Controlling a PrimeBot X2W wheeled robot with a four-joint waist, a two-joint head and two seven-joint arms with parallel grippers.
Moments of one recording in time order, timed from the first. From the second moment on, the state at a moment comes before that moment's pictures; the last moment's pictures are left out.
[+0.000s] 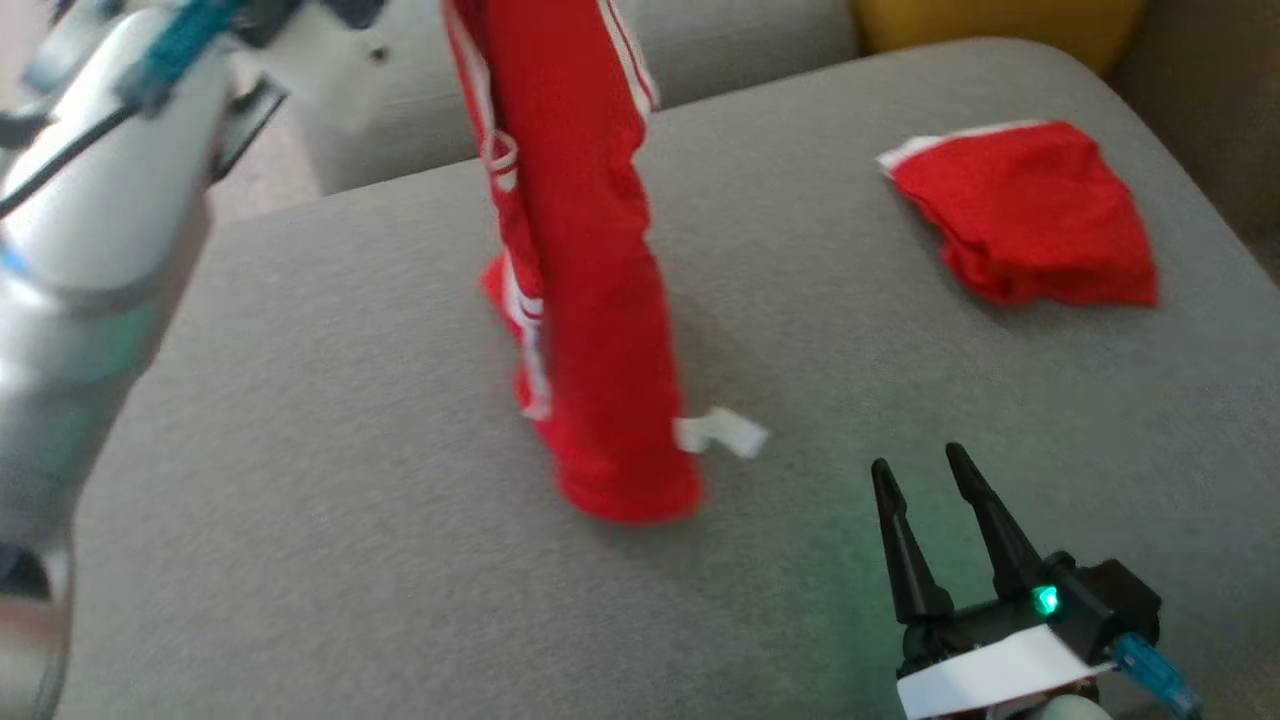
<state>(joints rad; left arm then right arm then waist) -1.22 0.38 -0.74 0.54 -0.14 -0.13 -0.26 0.10 -0.04 0.21 0.11 0.19 0.13 -0.26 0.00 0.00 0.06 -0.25</state>
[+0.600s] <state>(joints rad) -0.23 0.54 -0.56 0.37 -0.44 0.05 -0.26 0.13 -0.04 0.18 0.13 0.15 0.13 -0.26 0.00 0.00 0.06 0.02</state>
